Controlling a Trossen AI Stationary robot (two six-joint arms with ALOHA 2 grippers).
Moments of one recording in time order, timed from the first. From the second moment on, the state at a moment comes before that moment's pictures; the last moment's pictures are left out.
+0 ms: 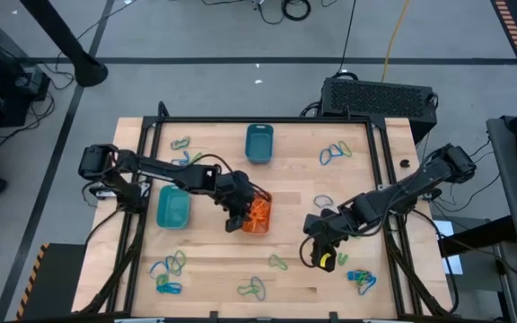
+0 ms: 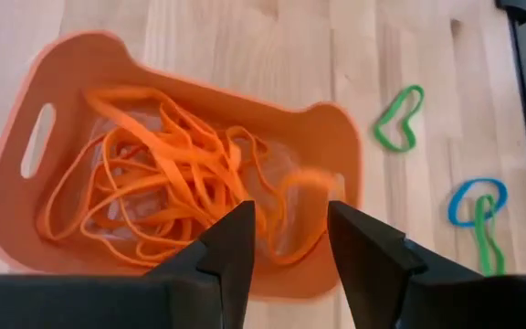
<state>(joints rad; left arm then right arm) -0.01 1.63 1.03 -0.31 0.28 -0.22 0.45 1.43 1.07 -0.69 -0.11 0.89</state>
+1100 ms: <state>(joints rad) -0.03 1.60 1.00 0.04 0.29 -0.02 0.76 1.62 0.99 -1.00 -0.31 1.45</state>
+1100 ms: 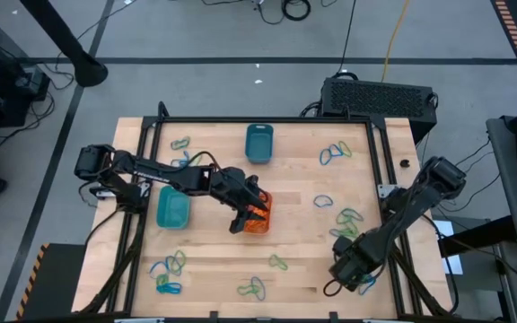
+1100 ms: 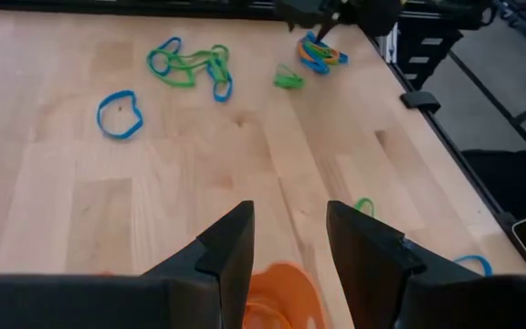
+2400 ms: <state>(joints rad) -0.03 1.60 1.00 0.05 0.28 -0.05 0.77 1.74 0.95 -0.94 -0.31 1.29</state>
